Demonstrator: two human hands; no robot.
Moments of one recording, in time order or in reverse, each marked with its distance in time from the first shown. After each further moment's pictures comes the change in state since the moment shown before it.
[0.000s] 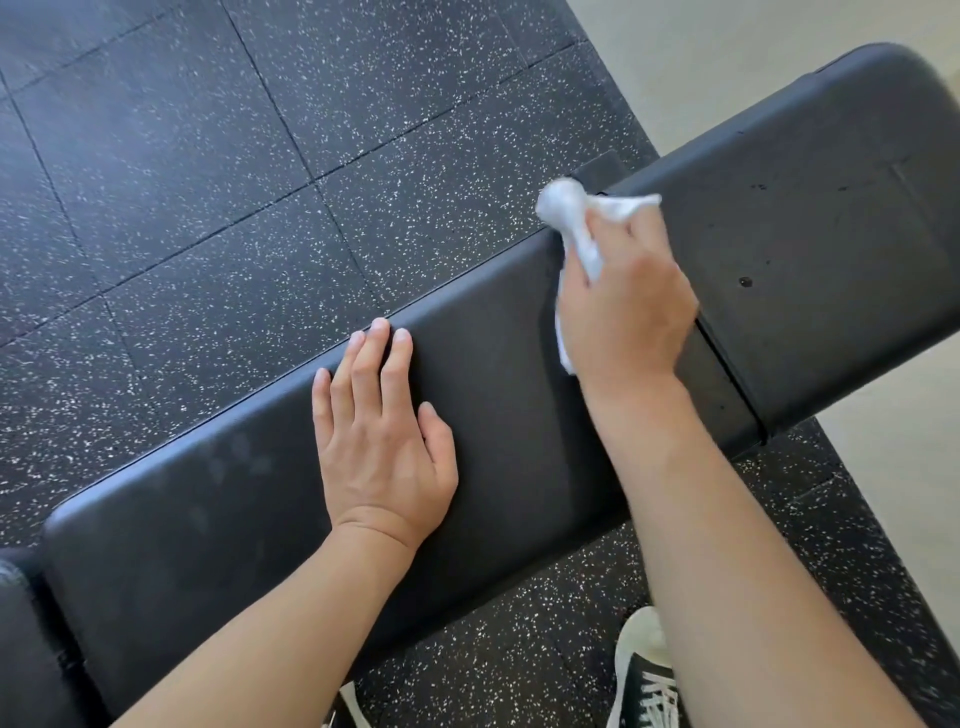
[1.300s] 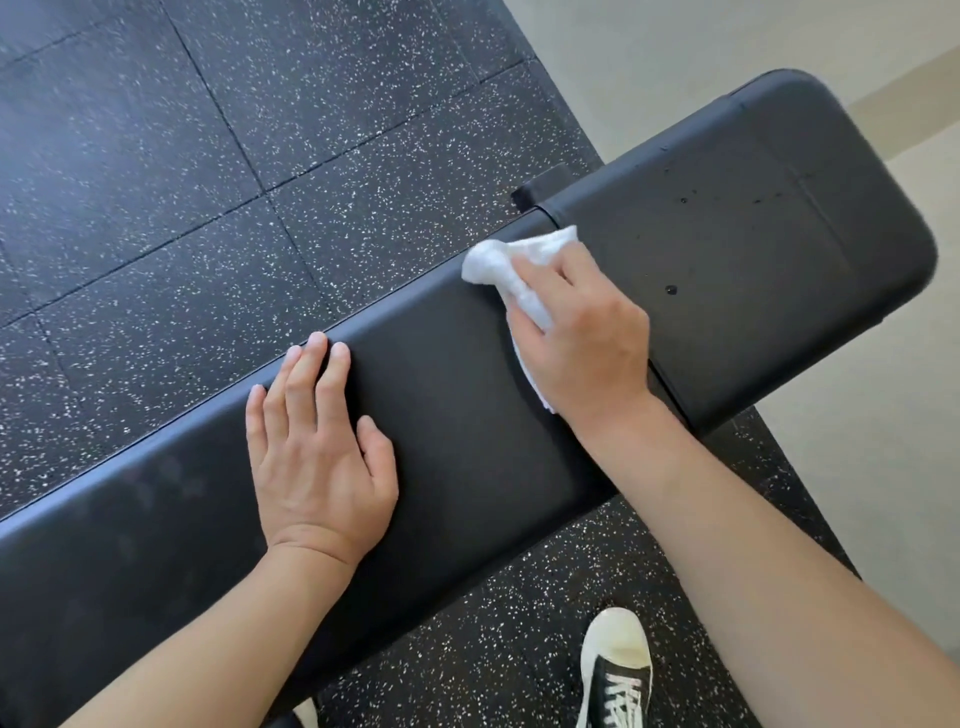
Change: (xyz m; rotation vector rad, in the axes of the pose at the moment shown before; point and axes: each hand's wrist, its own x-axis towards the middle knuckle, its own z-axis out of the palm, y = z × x) left_hand -0.001 0.000 0.000 -0.020 0.016 0.007; right_hand -0.010 0.040 -0.016 -0.015 -0.076 -0.275
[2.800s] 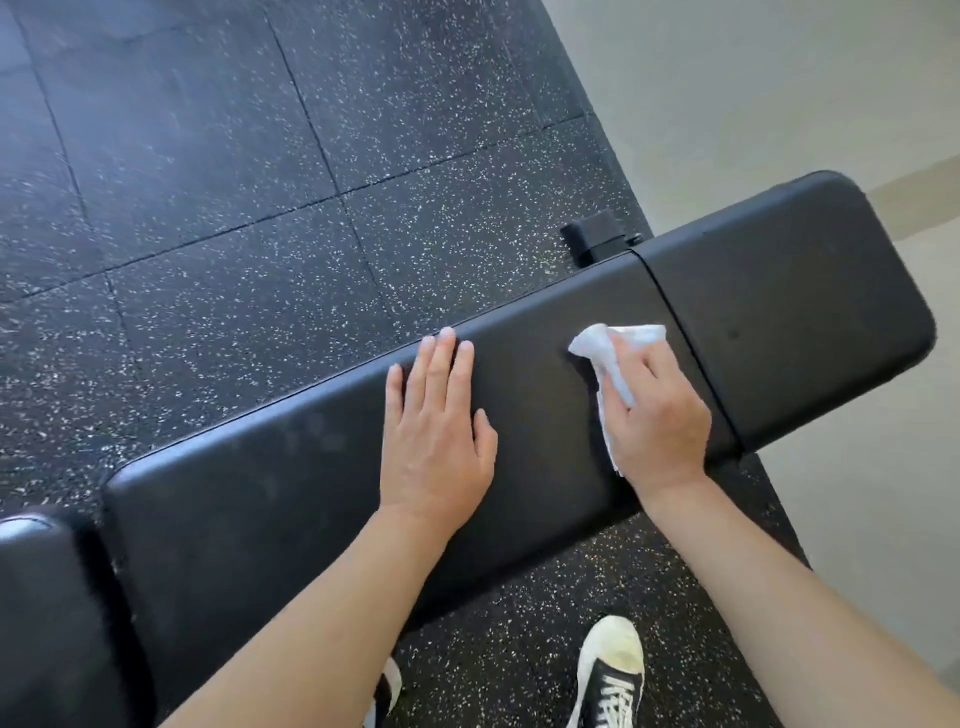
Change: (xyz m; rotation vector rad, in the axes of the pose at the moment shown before) left_hand -0.001 -0.017 -0.017 -0.098 -0.199 0.081; right_hand -0.057 -0.018 -0.006 -0.093 -0.036 0.023
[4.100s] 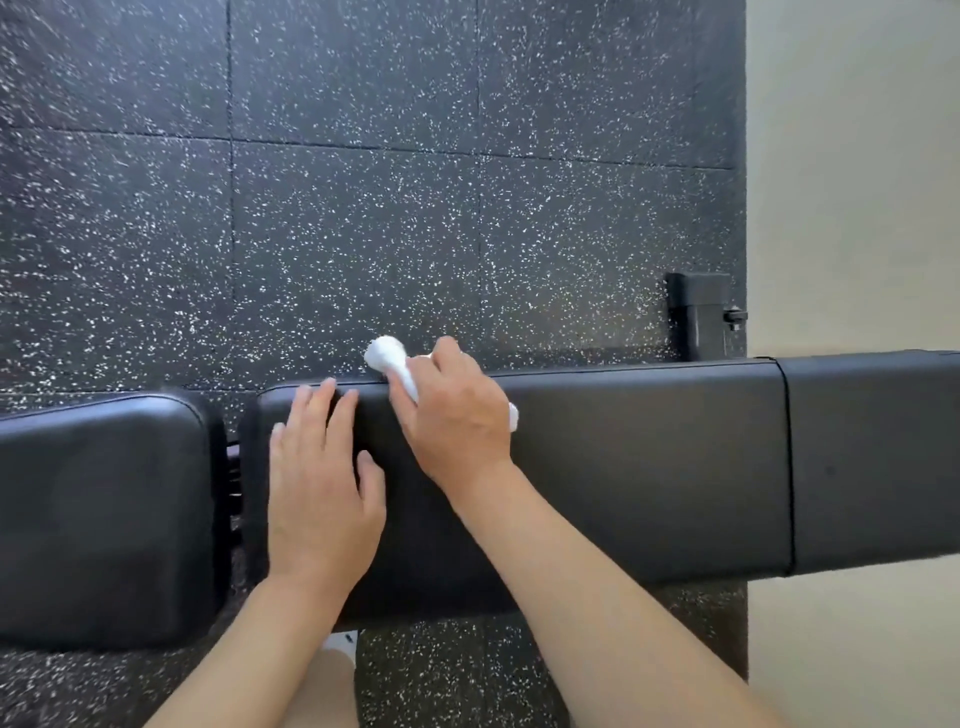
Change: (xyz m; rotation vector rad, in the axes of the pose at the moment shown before) left_hand -0.097 -0.133 -0.092 -0.227 0.011 -0.599; right_hand -0.013 -0.292 0.067 0.129 -0.290 -0.478
